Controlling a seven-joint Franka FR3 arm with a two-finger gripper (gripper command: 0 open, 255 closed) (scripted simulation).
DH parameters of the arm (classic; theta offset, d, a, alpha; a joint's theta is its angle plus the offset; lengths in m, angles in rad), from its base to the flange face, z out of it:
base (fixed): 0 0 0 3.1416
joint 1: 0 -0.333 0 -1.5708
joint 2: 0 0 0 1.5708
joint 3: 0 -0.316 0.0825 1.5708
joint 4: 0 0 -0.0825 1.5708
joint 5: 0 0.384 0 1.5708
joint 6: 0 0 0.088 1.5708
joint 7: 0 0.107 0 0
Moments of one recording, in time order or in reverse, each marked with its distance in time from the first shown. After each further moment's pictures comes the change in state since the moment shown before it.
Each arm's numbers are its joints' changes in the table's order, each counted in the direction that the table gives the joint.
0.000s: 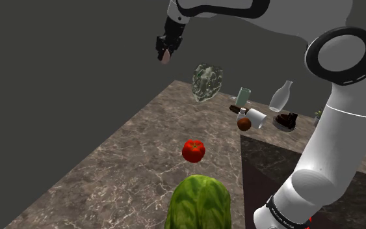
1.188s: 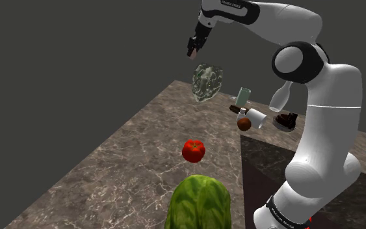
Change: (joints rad) arm 0.226 -0.248 0.110 -0.372 0.093 -0.118 -0.376
